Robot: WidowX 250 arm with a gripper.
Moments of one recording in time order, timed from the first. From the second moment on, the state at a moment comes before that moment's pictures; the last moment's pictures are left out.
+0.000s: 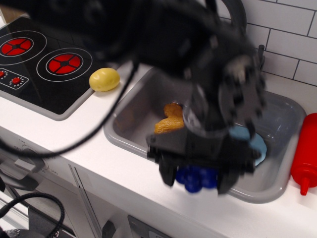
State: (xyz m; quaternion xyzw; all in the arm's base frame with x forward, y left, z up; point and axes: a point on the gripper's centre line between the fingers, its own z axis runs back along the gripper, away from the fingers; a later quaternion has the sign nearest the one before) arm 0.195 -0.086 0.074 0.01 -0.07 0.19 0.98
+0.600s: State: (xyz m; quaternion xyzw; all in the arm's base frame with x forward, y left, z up) arm 0.279 -0.075 0.059 0.01 -0.08 0.30 0.95
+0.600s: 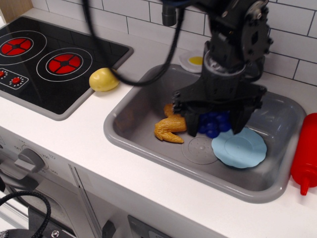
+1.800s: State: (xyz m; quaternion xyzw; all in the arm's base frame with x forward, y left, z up) arm 0.334 -0.116 -0.005 0.04 -0.08 0.31 0.95
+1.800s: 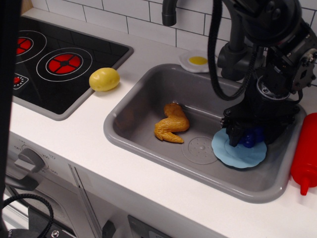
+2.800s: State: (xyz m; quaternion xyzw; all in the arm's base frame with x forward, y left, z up) arm 0.320 -0.111 0.075 0.00 -0.09 0.30 0.95
